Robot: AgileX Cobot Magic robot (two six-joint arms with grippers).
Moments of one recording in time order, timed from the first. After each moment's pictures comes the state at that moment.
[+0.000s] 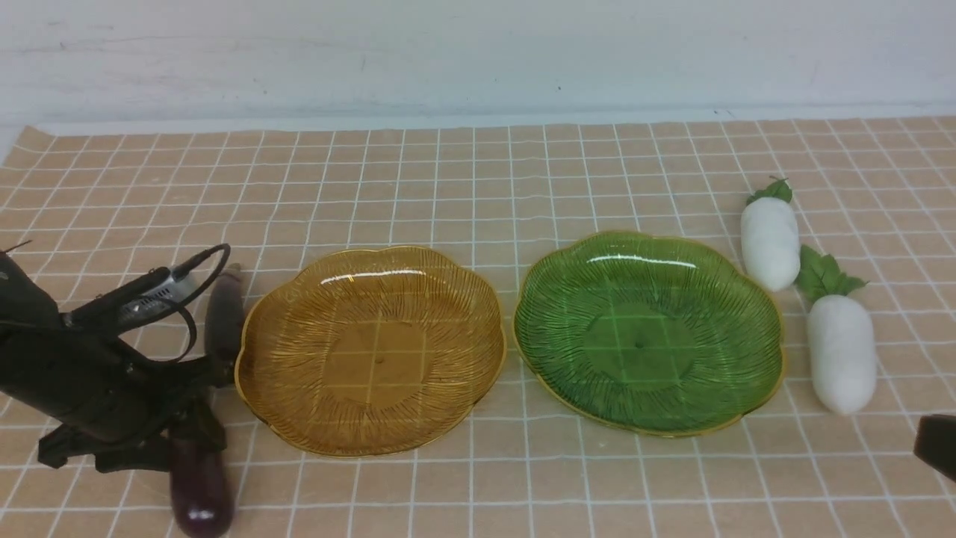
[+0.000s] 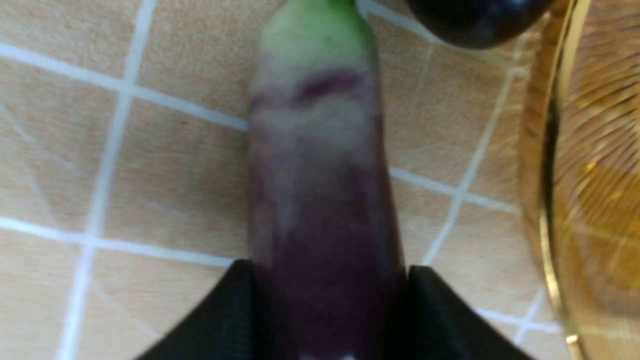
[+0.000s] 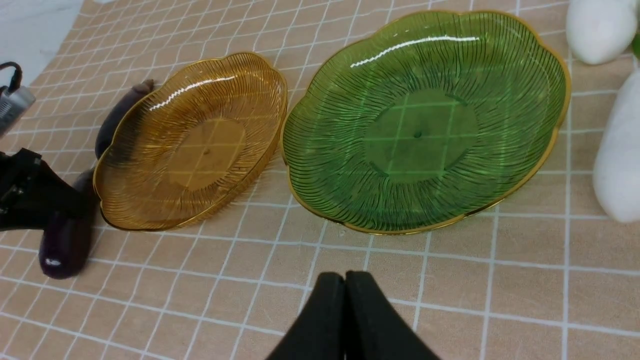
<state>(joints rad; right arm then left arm) -0.10 0.53 -0.51 0.78 0.94 -0.46 0.16 1.70 -0.87 -0.52 0.70 0.12</state>
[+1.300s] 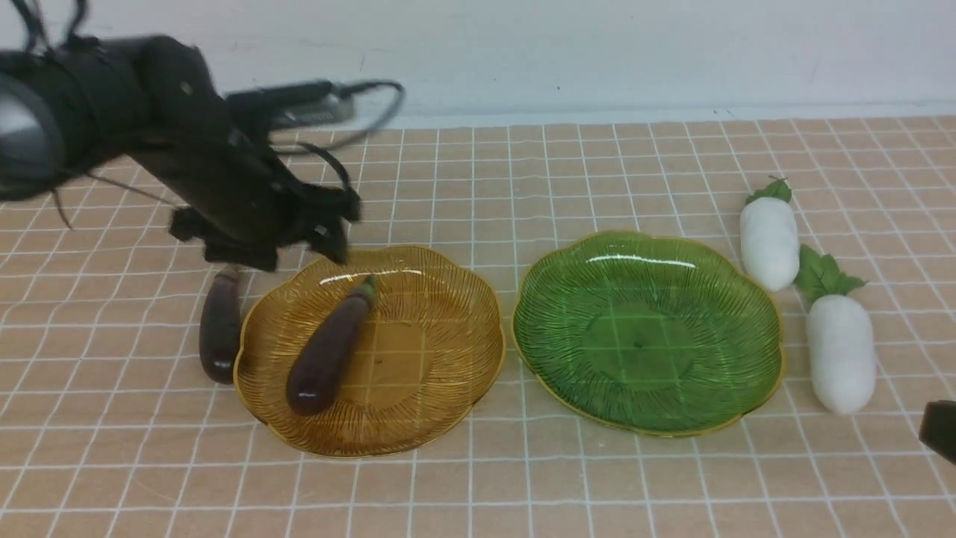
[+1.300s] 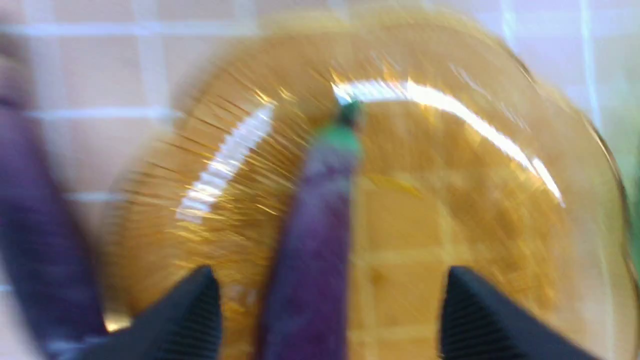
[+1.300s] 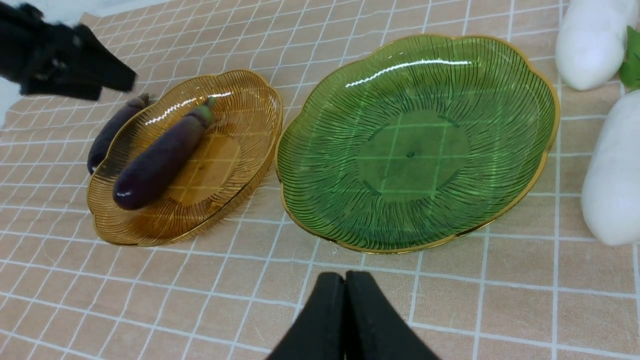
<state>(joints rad) -0.10 0.53 -0.52 0.79 0.90 -0.47 -0.18 1.80 -1.44 -0.18 0.82 -0.13</state>
